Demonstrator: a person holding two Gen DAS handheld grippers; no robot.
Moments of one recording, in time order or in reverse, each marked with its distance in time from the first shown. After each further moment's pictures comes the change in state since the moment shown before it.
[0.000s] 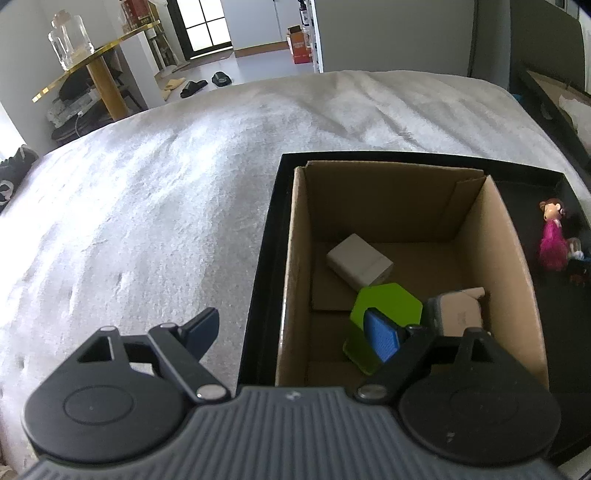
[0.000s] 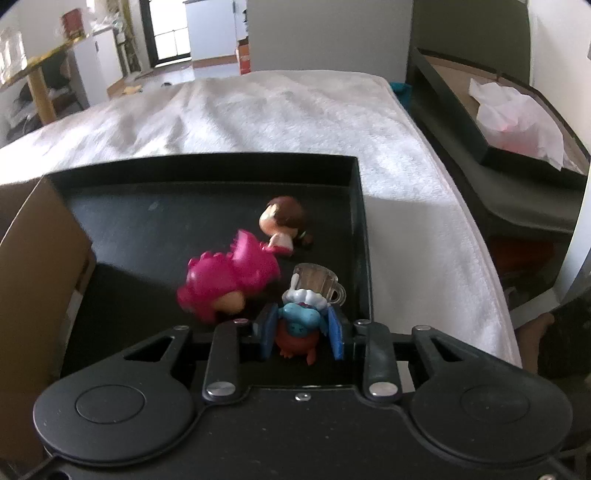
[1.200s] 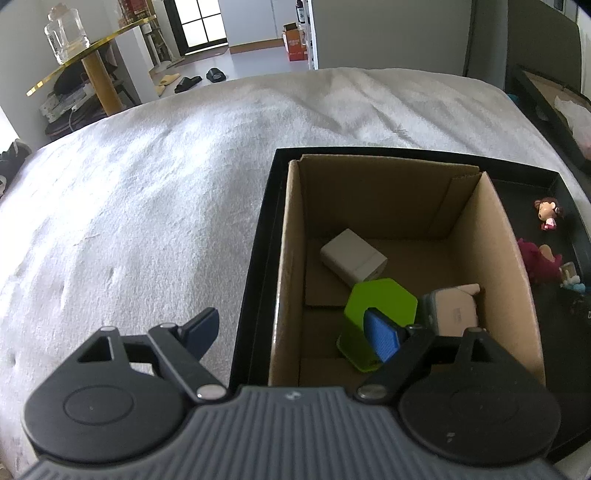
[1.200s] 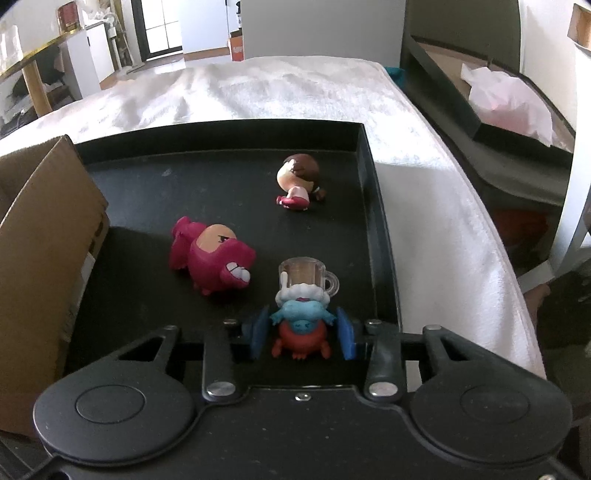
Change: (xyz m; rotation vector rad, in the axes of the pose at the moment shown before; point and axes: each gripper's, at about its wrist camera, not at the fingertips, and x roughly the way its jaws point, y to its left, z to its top) left arm 0.002 0.002 -0.002 -0.007 0.006 -0.027; right arm -0.007 0.014 -0.020 0.055 0.033 -0.014
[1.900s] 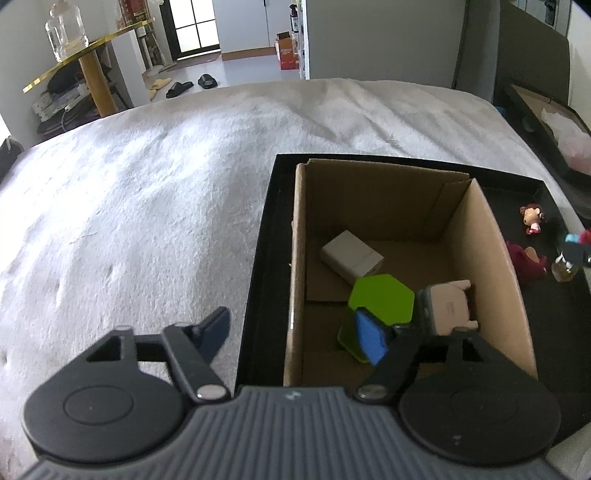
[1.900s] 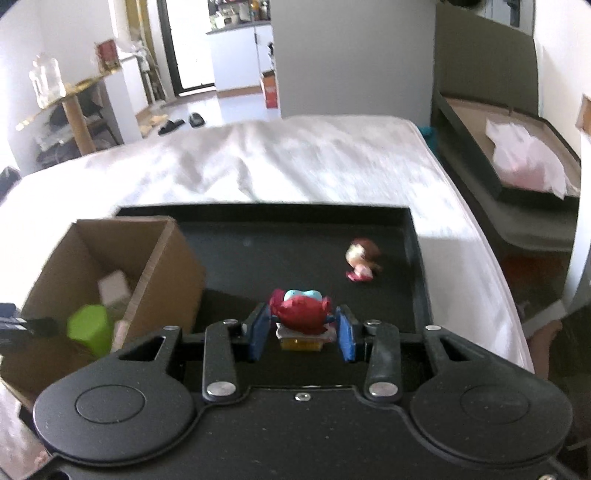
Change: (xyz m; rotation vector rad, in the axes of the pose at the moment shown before) left arm -0.010 0.017 -0.009 -0.018 -0.031 -0.060; right arm -0.075 0.042 0.032 -0.033 -0.147 0.103
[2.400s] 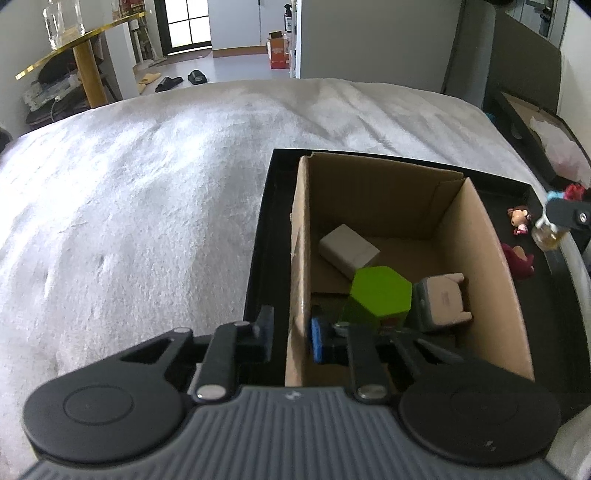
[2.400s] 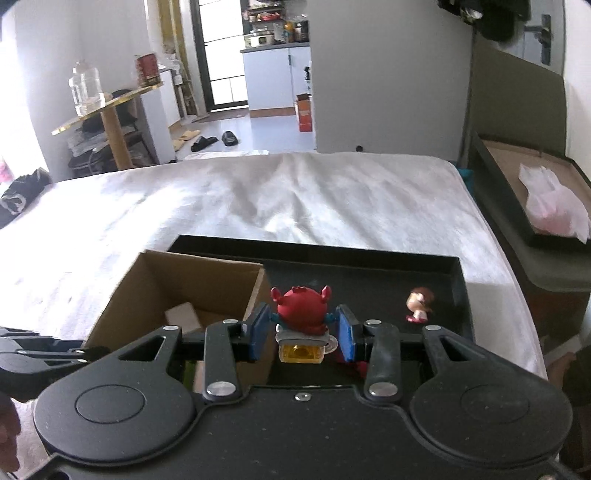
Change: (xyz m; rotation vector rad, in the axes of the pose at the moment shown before) left arm -0.002 0.015 -0.008 -0.020 0.000 -0.073; right arm -0.025 0.056 0.023 -0.065 -0.058 0.061
